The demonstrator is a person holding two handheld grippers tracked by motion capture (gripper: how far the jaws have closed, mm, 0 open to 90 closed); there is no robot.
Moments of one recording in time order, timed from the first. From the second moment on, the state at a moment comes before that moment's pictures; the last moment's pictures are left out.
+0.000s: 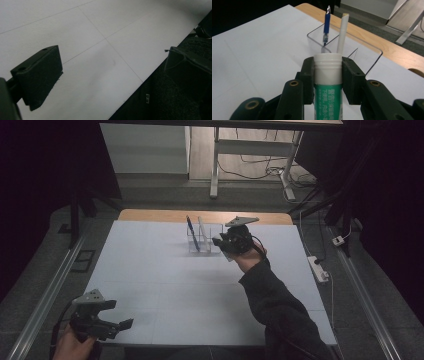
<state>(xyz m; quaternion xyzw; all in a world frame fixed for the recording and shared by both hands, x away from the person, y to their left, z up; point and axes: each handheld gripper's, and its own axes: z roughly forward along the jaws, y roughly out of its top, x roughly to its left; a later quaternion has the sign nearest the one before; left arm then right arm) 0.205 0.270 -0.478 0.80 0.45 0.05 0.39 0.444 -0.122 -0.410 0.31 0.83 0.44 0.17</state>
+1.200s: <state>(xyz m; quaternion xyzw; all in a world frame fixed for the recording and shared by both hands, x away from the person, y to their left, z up) 0.205 0.270 -0.478 0.80 0.45 0.04 0.39 0.519 -0.089 -0.420 0.35 0.78 0.47 0.22</state>
